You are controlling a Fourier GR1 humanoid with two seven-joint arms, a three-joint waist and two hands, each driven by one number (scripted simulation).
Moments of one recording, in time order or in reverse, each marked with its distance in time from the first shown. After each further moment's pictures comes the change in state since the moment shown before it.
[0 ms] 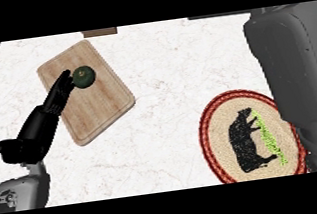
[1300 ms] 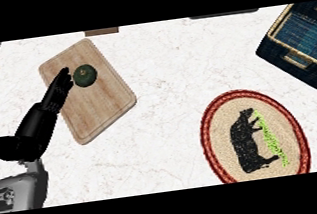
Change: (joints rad) left arm -0.018 0.007 0.011 0.004 0.010 -0.016 0.010; right arm -0.108 -0.399 -0.330 0.639 -0.113 -0.342 -0.376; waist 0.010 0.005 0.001
